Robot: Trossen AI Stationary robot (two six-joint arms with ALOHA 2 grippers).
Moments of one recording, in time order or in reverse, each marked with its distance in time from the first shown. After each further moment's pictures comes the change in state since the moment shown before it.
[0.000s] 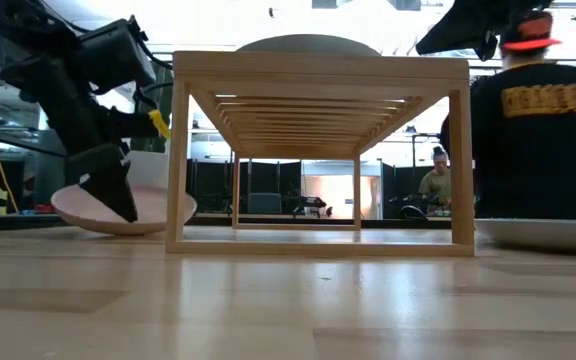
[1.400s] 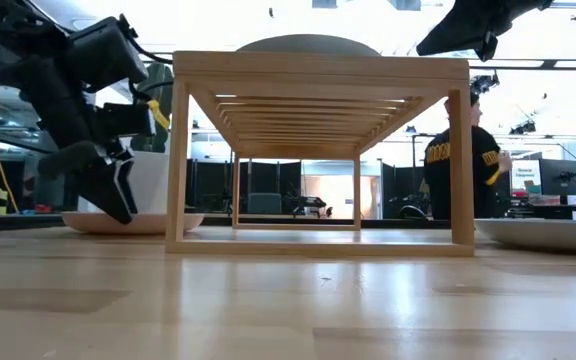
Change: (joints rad) left arm 0.000 -0.051 -0.048 0.062 0.076 0.186; right arm 0.000 0.000 0.000 -0.008 0.000 -0.007
